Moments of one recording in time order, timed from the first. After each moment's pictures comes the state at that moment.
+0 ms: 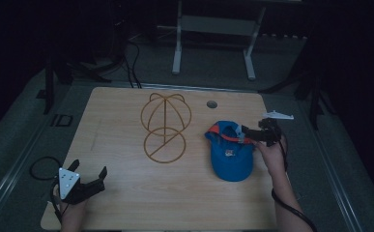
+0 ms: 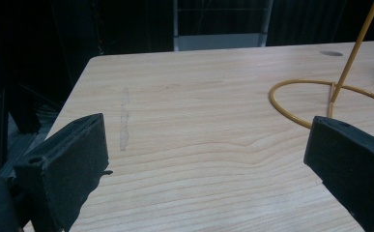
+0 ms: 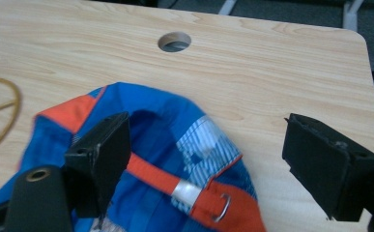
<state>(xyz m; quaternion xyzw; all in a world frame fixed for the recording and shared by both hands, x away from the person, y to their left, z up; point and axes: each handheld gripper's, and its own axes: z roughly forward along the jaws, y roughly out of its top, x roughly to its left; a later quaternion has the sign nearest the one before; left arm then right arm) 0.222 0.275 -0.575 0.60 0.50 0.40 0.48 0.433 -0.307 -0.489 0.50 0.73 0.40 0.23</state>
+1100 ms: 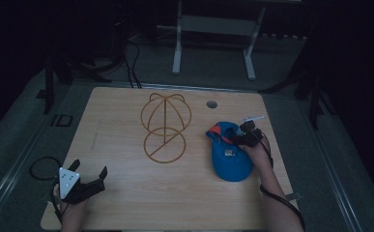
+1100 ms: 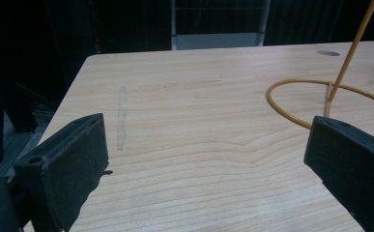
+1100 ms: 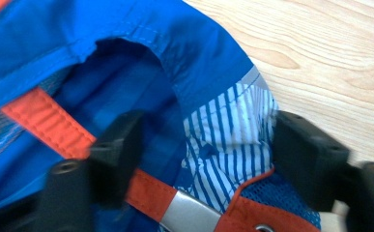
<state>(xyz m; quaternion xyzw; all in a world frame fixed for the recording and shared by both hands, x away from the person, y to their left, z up) 0.222 0.275 -0.576 0.60 0.50 0.40 0.48 0.475 -0.272 -0.553 0.48 0.81 0.27 0.20</state>
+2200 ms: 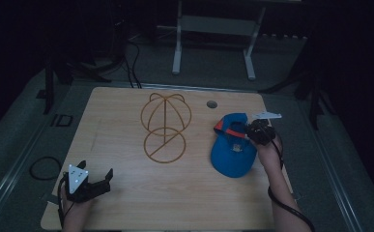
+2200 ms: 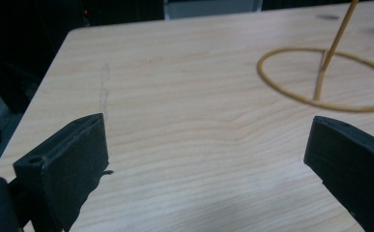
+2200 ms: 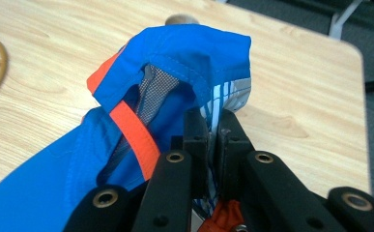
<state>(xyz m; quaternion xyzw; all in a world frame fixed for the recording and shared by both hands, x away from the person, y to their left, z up) 0.226 0.259 -0.567 0.64 0.51 0.37 0.45 0.425 -0.281 -0.481 0.46 0.77 0.34 0.27</state>
